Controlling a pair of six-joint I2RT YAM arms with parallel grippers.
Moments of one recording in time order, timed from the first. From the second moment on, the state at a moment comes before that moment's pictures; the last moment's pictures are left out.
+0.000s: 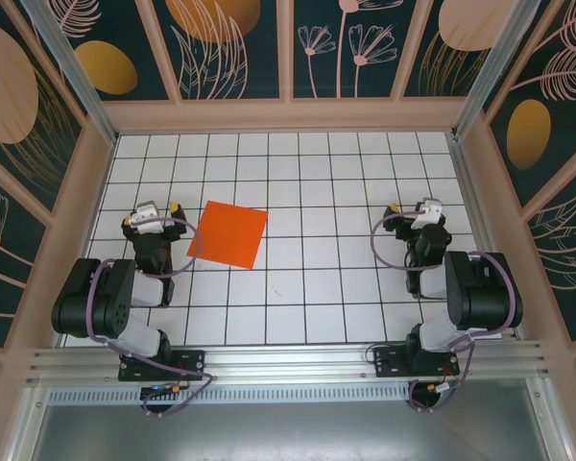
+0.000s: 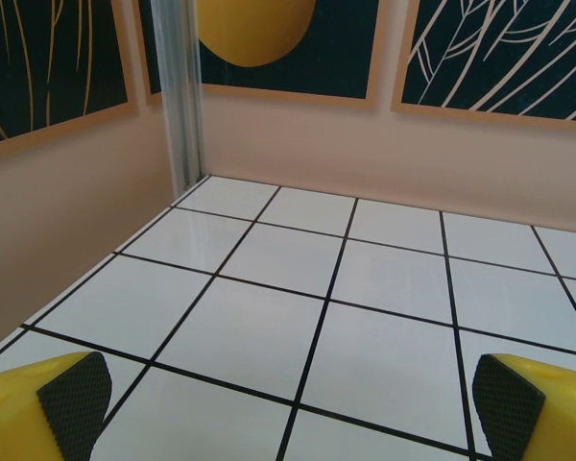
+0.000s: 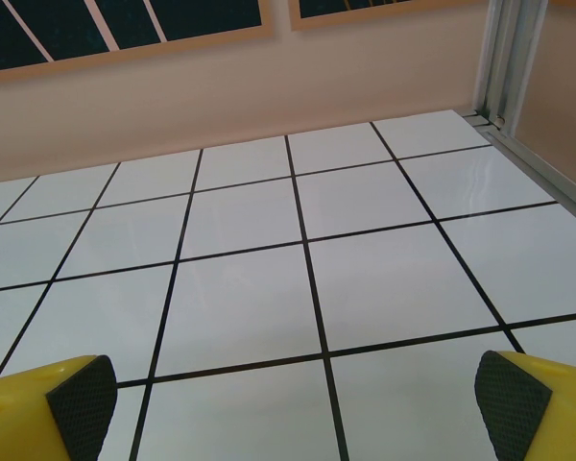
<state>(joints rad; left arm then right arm) -0.03 1.54 0.19 1.28 -0.30 -0.09 -0.03 1.53 0.23 1.12 -0.01 0.12</state>
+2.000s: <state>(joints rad) -0.03 0.88 0.51 0.02 -0.22 -0.51 0.89 2.12 1.45 -0.38 0.22 0.11</state>
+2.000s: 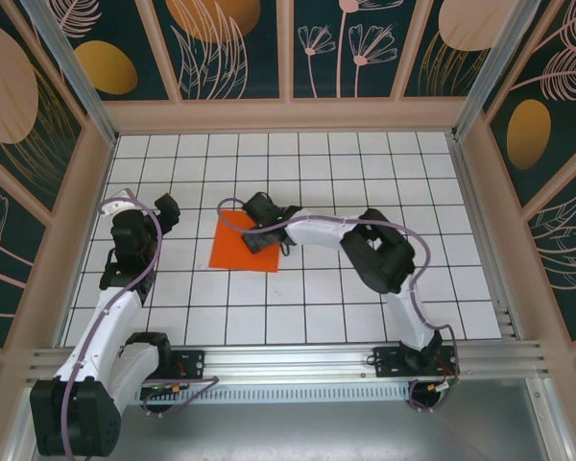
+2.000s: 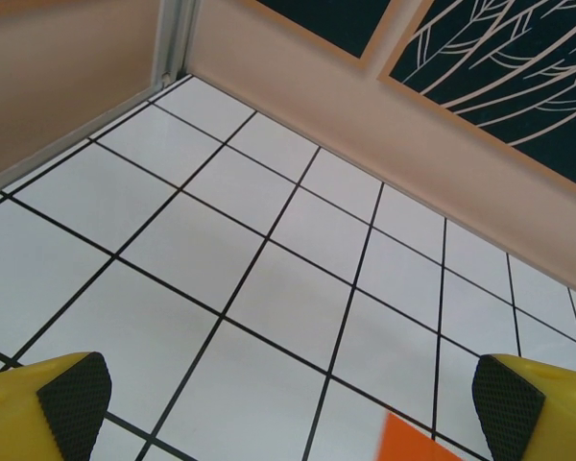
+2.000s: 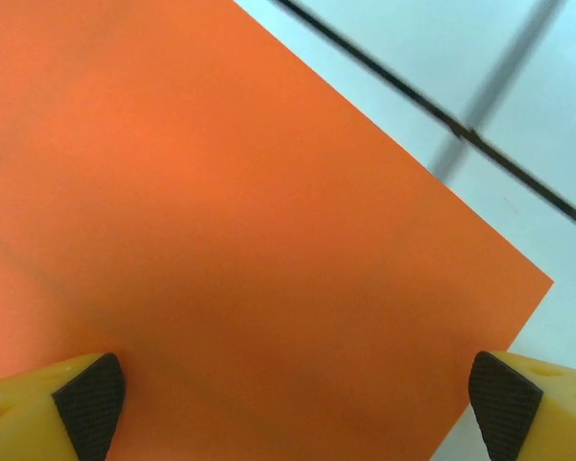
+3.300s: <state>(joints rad) -0.03 0.93 0.52 -0.02 -0.22 -0.51 0.82 2.12 1.47 -0.50 0.21 0.55</state>
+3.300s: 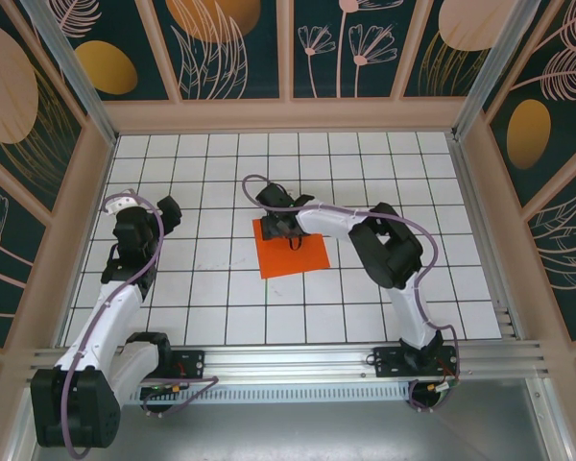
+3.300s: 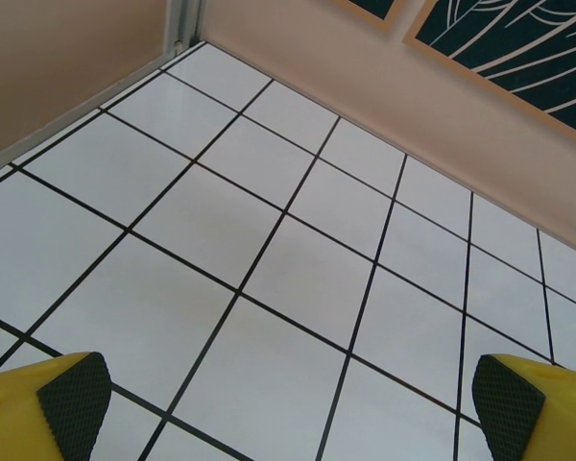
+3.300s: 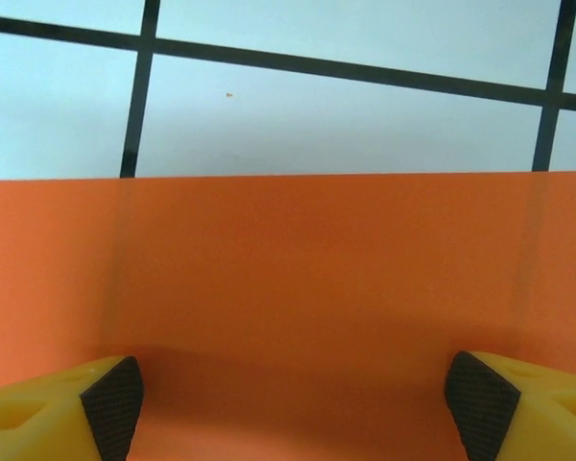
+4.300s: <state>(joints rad) -0.03 0.98 0.54 -0.04 -0.22 -0.51 0.82 1.89 1.23 -0.64 0.12 0.60</state>
